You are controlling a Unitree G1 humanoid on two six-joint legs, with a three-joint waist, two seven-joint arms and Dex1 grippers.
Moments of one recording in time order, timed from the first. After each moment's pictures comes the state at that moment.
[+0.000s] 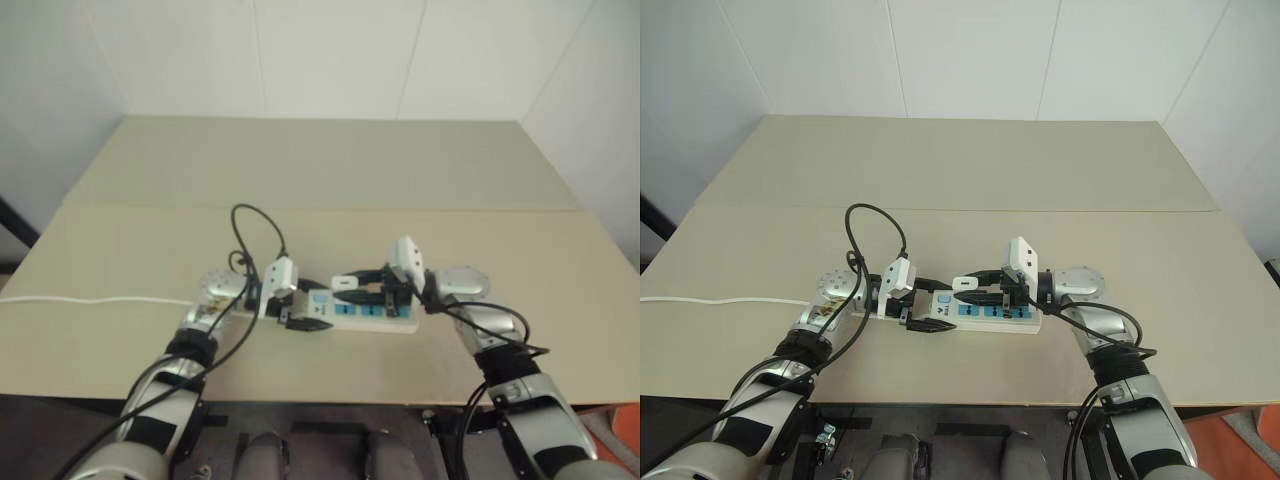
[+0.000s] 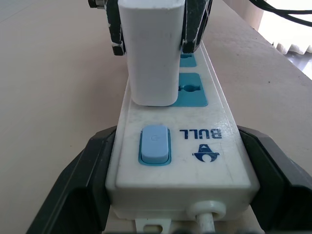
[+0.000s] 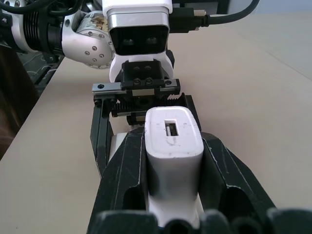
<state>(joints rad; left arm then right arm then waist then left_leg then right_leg) -0.69 0.34 -0.20 0.72 -0.16 -0.24 -1.43 -0.58 -0.43 0.19 0.36 0.33 0.01 1.26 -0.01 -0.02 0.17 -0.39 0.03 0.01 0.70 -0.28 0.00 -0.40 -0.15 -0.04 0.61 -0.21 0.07</state>
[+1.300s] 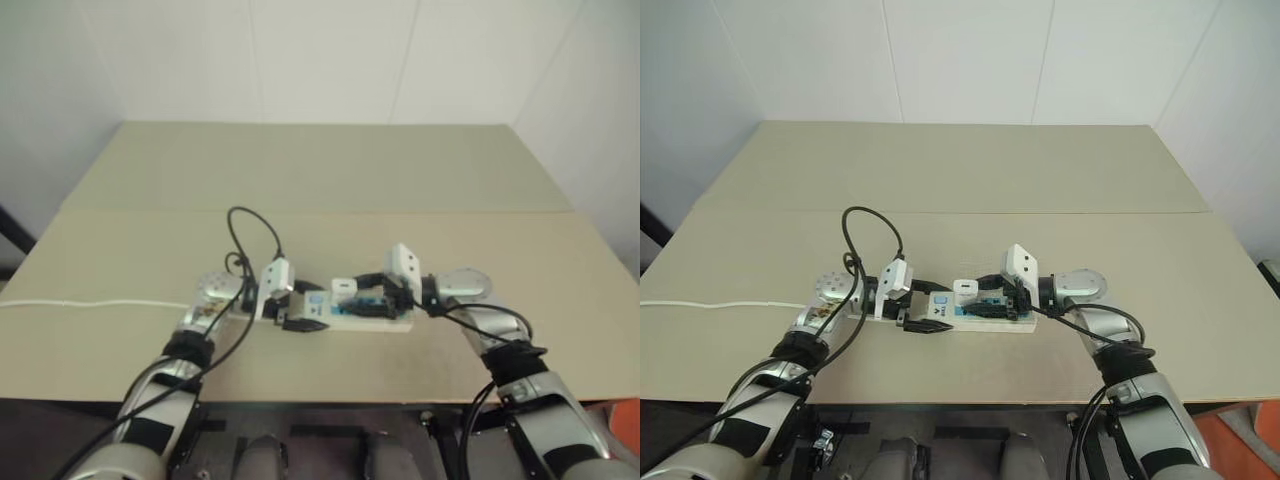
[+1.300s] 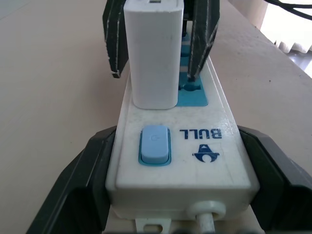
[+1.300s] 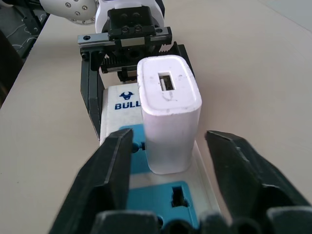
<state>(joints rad) -0.68 0.35 -0.20 0.74 -0.16 -0.24 -1.42 -0.58 -0.48 0.24 0.37 0.28 0.06 1.22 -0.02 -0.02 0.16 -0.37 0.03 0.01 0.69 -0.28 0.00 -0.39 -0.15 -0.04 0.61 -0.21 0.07</state>
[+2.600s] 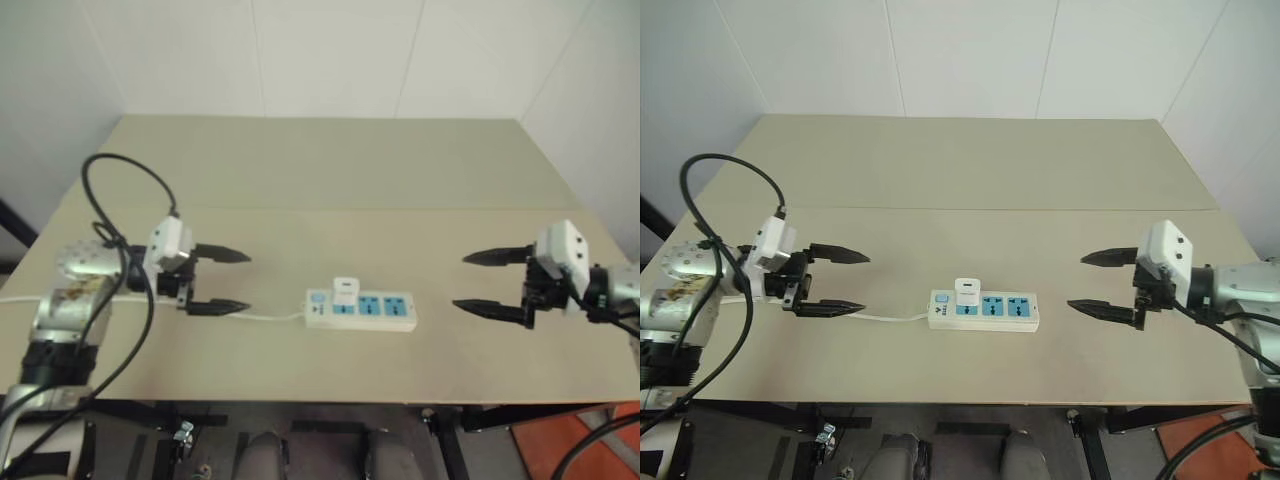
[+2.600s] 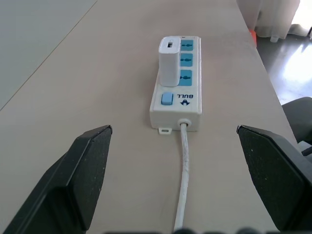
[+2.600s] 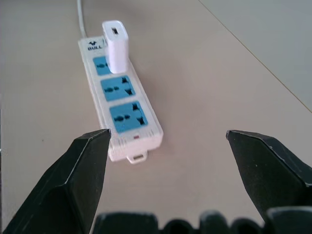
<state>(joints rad) -0.48 0.83 0.07 0.14 -0.43 0.20 -1.51 -0.21 -0.98 -0.25 -0.06 0.47 0.26 1.31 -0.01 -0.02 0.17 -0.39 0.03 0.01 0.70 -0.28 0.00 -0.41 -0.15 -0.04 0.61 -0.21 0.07</state>
